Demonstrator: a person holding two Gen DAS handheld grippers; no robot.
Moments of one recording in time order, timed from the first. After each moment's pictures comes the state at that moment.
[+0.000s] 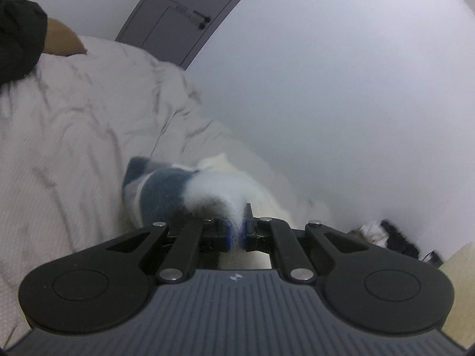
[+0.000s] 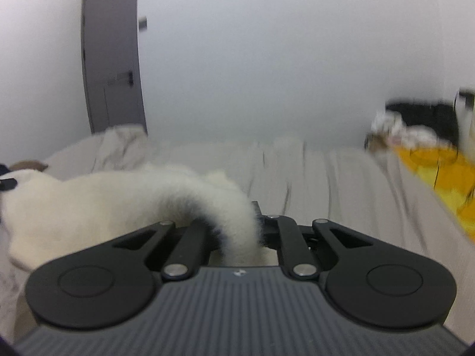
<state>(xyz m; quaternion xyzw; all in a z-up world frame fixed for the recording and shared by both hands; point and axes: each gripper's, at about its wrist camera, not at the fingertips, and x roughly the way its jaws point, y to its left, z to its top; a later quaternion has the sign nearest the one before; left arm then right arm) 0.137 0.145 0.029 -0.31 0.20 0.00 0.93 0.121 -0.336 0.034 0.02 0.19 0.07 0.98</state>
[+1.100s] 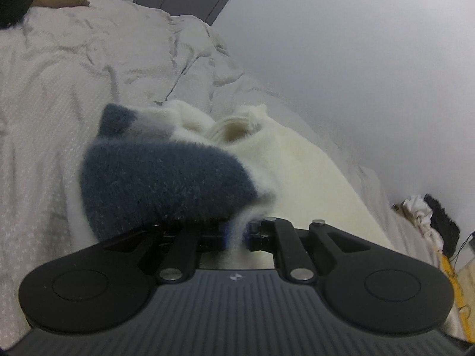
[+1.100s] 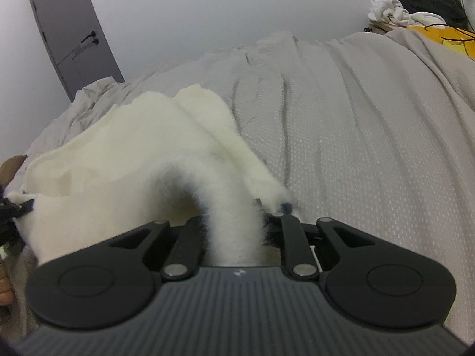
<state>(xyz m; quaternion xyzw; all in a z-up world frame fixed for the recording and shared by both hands) 0.266 0.140 -0.100 -0.30 0.26 0.02 0.92 0.205 -0.339 -0.079 0.12 0.32 0.06 0.94</state>
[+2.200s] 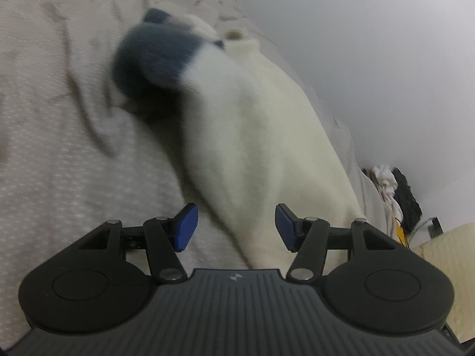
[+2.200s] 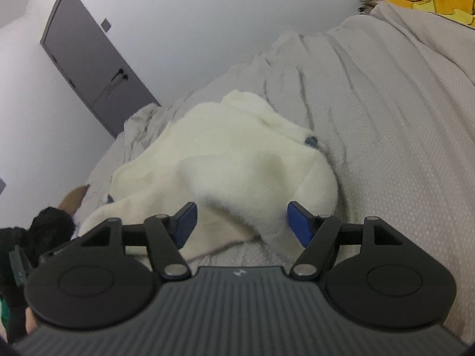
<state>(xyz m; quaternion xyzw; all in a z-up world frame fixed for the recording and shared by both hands) 0.147 0.107 -0.099 -0.38 0.35 -0.04 0.86 0.079 -0.343 -0.047 0.25 0.30 0.11 0.91</state>
